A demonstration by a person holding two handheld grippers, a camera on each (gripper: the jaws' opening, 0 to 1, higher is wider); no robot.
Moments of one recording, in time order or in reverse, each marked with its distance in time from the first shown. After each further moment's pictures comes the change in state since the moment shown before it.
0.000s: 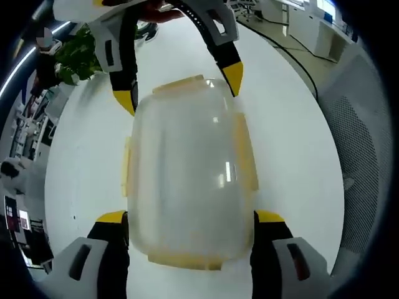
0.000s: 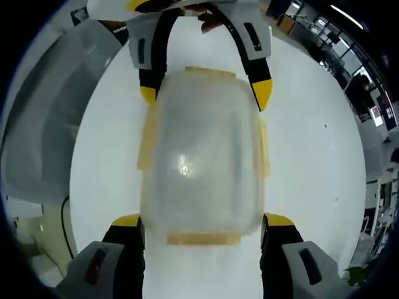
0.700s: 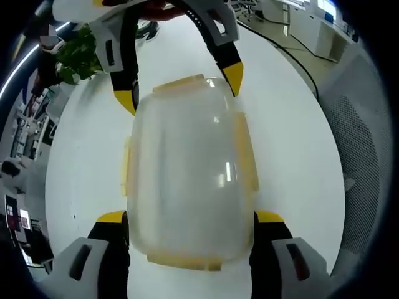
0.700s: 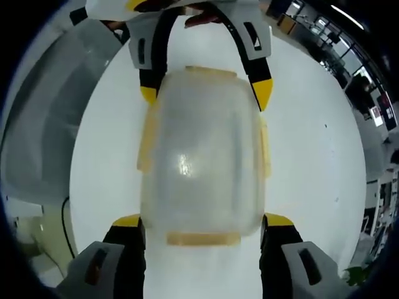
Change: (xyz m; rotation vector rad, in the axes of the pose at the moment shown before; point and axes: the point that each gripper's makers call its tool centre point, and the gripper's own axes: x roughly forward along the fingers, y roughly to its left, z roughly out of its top) left arm 0.000 -0.002 0.000 -0.003 0.004 0.007; right arm 0.000 0.002 0.000 -0.002 0.008 0.003
